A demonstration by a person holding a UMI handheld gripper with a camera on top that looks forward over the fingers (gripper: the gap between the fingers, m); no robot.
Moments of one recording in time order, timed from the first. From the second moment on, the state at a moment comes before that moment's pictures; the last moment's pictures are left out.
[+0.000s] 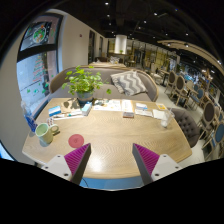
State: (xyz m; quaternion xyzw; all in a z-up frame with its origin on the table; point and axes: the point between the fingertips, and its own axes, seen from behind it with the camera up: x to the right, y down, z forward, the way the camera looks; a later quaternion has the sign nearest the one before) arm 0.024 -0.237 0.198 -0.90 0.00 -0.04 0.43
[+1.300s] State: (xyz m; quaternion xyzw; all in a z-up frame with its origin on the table) arm -0.496 -0.100 0.121 -0.84 -0.05 0.05 0.53
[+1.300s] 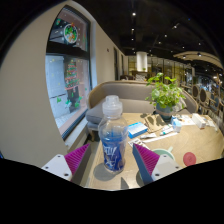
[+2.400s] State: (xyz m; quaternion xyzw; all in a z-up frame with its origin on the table) arm -0.505 -0.087 0.196 -0.75 0.24 0.40 0.46
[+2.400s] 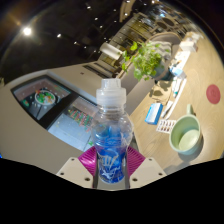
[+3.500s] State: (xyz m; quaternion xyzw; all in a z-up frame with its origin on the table) arm -0.464 -0.082 0.248 -0.70 0.27 0.51 0.42
